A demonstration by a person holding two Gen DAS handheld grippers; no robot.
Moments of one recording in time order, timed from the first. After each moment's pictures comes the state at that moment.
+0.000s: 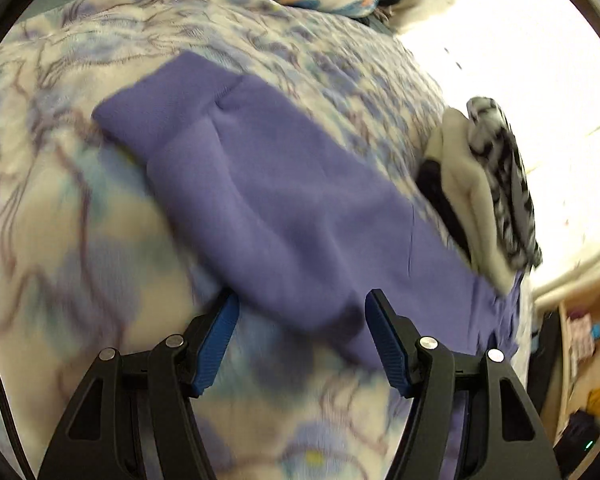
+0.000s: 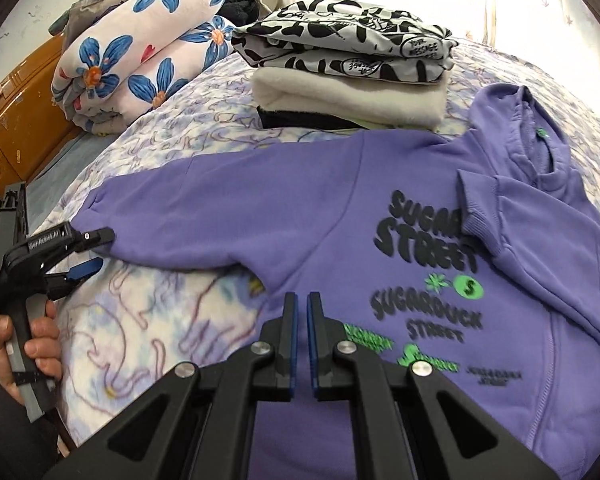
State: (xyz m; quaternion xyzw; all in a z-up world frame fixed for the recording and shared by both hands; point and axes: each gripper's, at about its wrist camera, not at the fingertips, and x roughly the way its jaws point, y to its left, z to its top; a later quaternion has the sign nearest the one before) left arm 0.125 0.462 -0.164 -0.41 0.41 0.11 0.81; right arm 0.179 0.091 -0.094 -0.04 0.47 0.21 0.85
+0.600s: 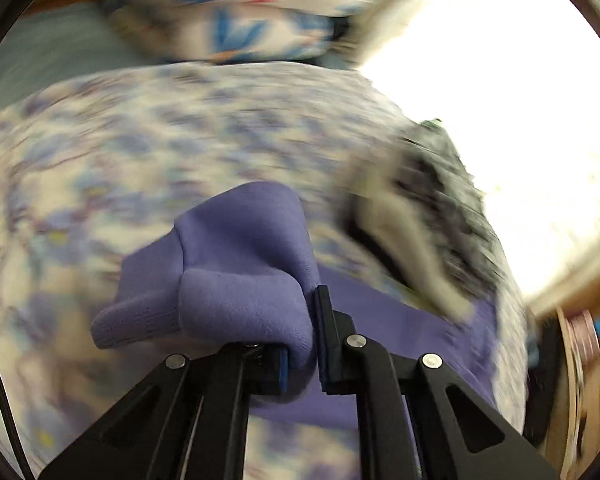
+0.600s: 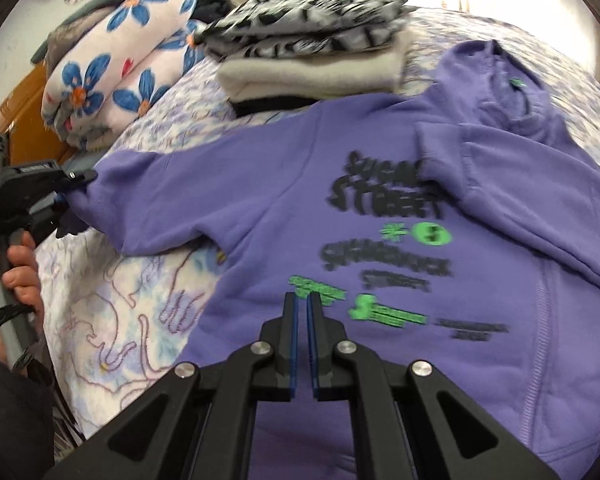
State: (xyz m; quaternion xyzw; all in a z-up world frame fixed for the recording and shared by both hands) left arm 0.179 0.374 -0.066 -0.35 0.35 0.09 0.86; right arm 0.167 0.032 -0.102 0.02 0.50 0.20 0.84
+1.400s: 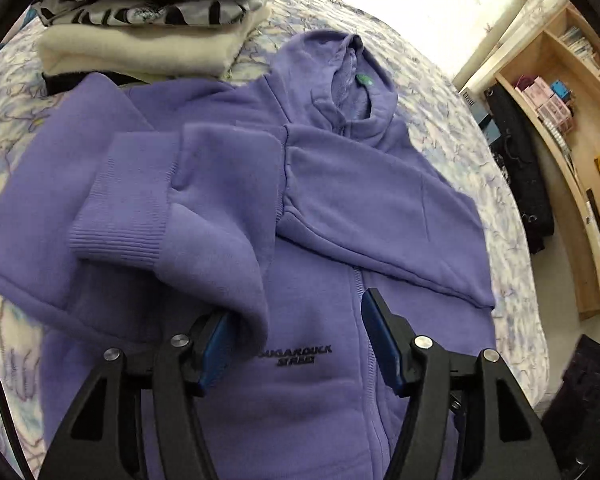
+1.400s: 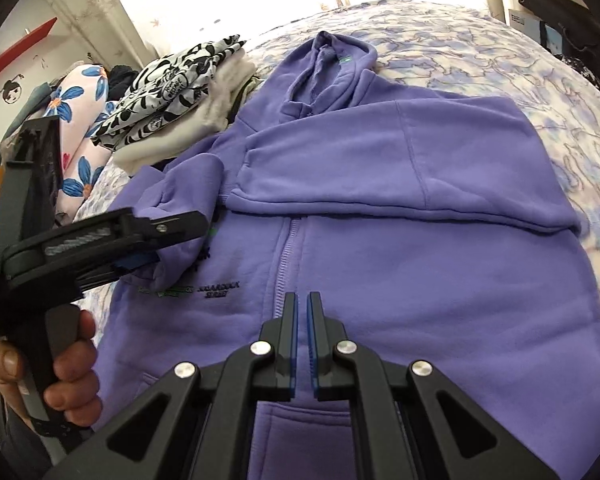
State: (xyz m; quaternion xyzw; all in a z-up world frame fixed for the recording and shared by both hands) left arm 0.227 0.061 -0.100 -0.16 0.53 -0.14 0.82; right arm 0.145 -0.157 -0.100 0.13 0.48 0.10 0.86
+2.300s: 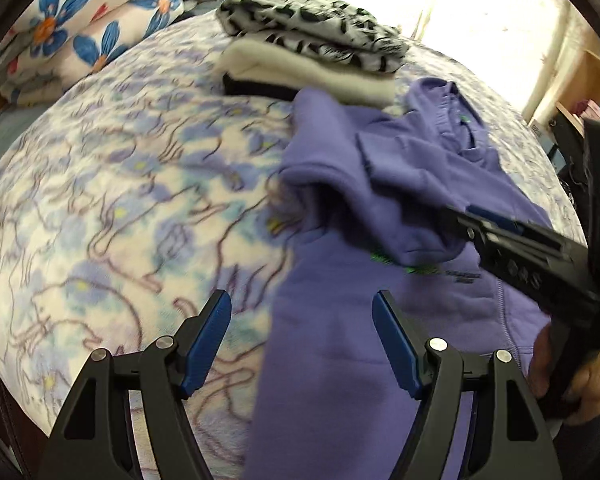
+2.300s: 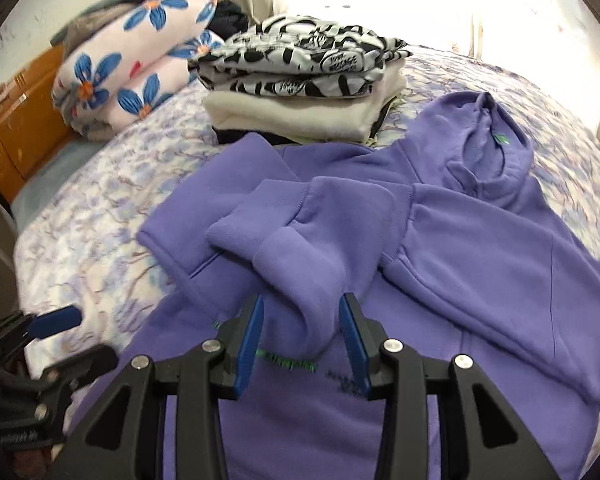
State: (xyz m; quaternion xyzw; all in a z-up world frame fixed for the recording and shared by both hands) left arm 0.111 0.194 -0.091 -0.12 0.49 0.02 0.86; right arm 0.198 -0.002 -0.086 -0.06 0.45 0.21 0.86
